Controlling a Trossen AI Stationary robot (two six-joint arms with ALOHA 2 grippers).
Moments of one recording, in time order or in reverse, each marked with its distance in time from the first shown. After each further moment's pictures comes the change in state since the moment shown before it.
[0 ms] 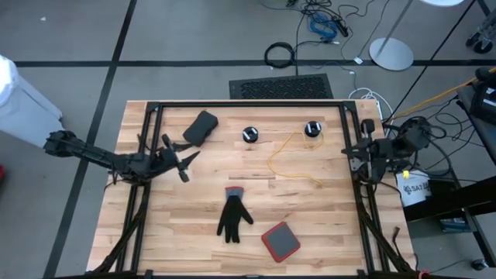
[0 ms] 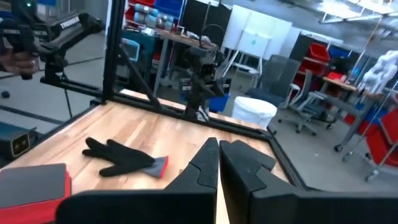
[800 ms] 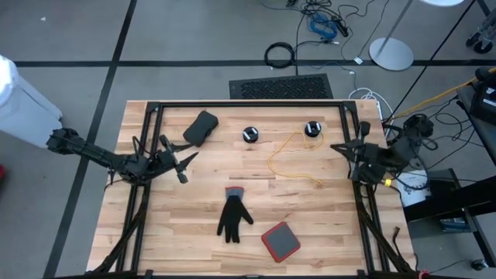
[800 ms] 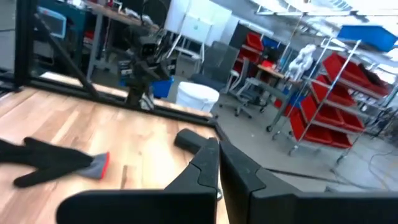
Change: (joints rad) left arm -0.062 -0.029 0.000 0.017 -0.052 0.109; right arm 0.003 0.161 -0.102 0.273 0.282 -0.085
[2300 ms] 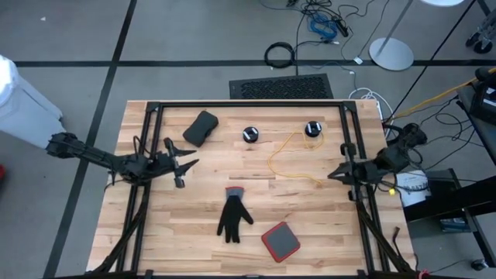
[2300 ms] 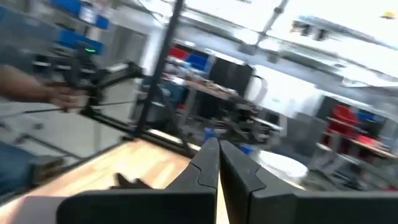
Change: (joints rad) left arm 0.057 -0.071 -0.094 0.033 0.225 -0.080; right arm -0.054 -0.170 -0.334 0.397 -0.532 -0.099
